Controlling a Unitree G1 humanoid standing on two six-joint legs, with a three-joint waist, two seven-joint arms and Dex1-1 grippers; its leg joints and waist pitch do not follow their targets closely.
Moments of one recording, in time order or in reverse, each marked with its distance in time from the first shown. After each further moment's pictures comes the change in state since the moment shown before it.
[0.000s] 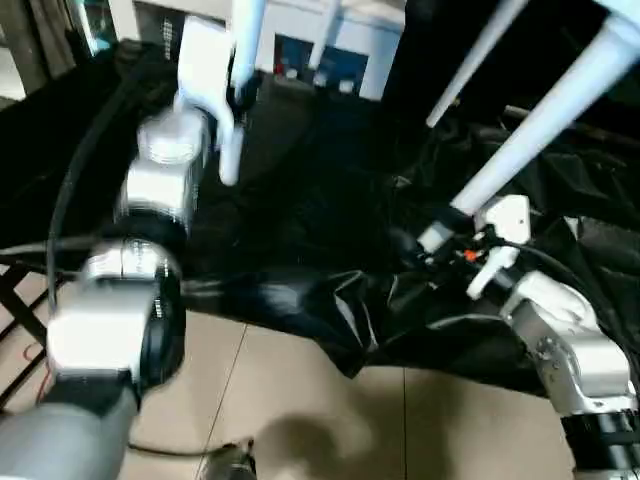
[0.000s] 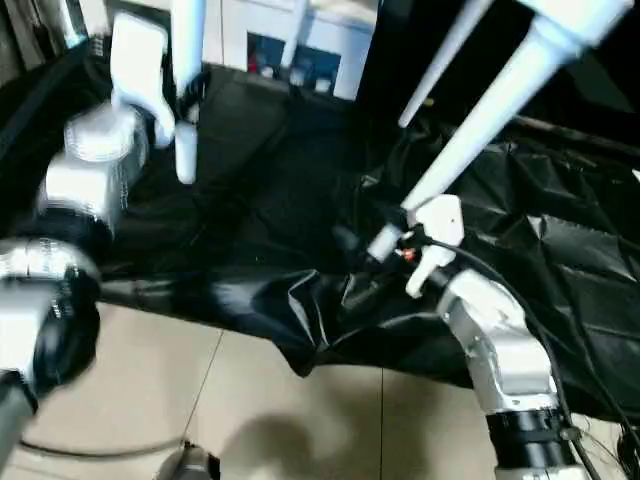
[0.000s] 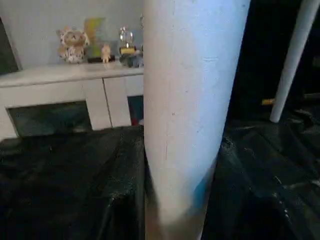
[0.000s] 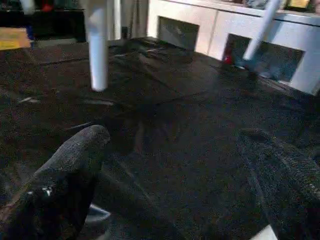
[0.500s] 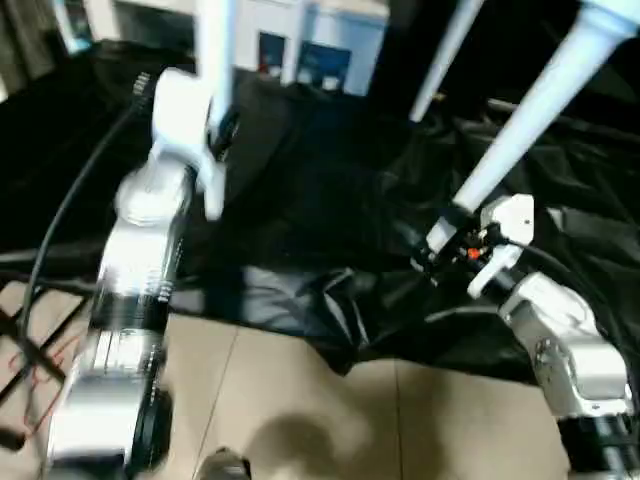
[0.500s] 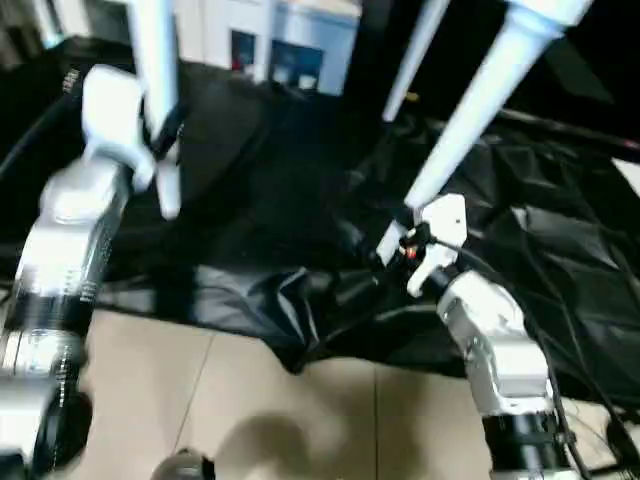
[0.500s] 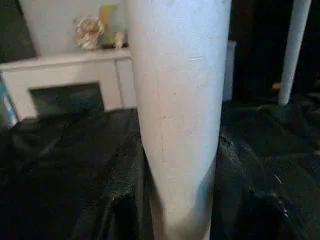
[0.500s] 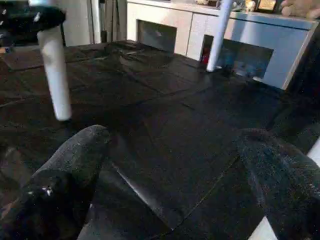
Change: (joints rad) left arm 0.404 -0.009 0.000 -0.597 0.000 0.248 0.074; right arm 0.010 0.041 0.005 -0.001 -0.021 -0.015 -0.030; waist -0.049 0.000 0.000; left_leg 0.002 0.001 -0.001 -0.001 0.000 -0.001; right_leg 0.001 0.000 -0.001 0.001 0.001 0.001
